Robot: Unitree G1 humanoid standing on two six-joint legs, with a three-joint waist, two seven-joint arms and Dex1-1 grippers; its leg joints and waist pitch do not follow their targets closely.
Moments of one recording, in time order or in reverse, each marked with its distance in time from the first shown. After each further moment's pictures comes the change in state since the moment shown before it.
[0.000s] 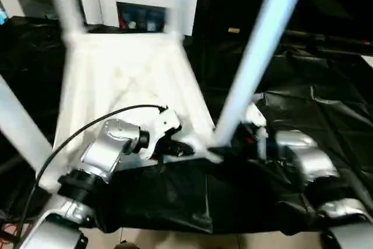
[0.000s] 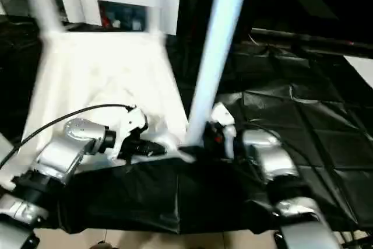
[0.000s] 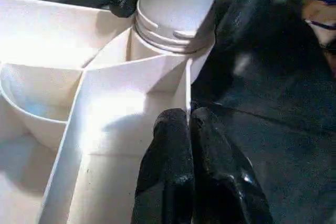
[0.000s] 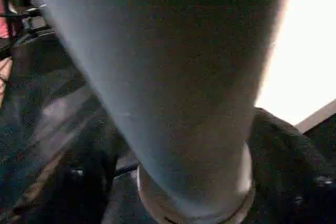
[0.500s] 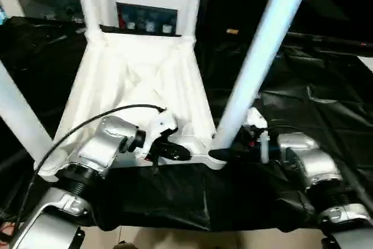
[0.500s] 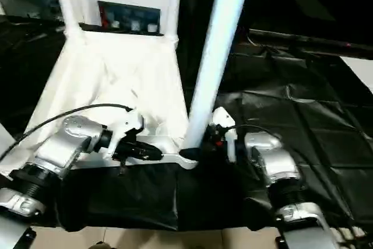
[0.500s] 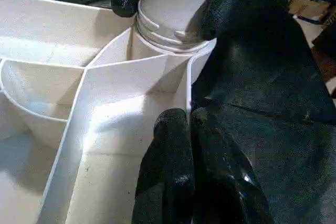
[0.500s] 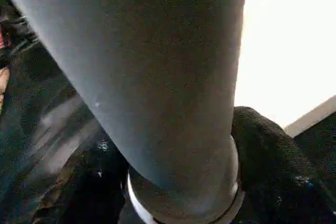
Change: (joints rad) left arm 0.006 0.028 0.018 0.011 -0.005 -0.014 -0.002; right arm 0.004 0.060 -0.018 0.001 -0.003 0.018 -0.091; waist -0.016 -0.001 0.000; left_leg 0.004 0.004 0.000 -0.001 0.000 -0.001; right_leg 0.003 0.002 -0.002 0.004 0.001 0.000
